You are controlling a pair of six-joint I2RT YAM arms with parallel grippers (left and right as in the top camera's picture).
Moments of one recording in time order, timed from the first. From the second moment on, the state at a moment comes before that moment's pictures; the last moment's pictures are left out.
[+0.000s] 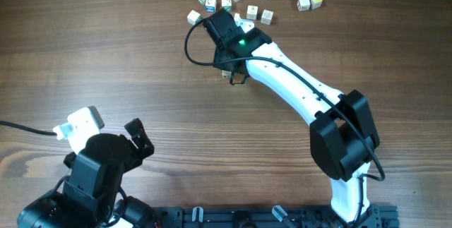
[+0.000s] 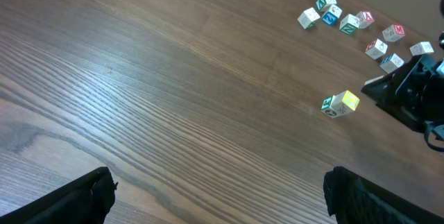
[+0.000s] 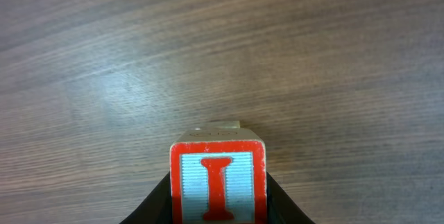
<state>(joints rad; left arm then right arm) -0.50 0.66 1.13 -1.33 -0.47 -0.83 0.65 2.08 1.72 -0.83 0.19 0.80</state>
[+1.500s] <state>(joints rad) -0.50 0.66 1.13 -1.33 -0.47 -0.83 0.68 2.13 1.71 -0.78 0.20 0.89</state>
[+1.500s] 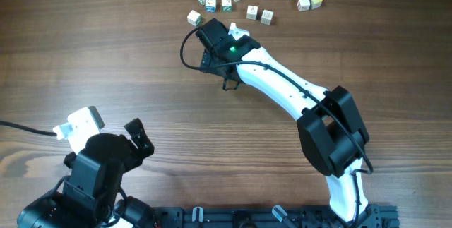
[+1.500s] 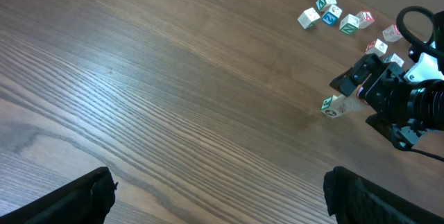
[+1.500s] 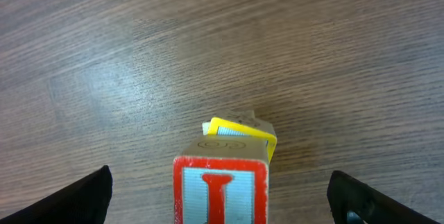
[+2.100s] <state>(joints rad) -0.50 0.66 1.13 -1.33 -0.47 -0.83 0.68 2.22 1.71 -0.74 0.23 0.89</state>
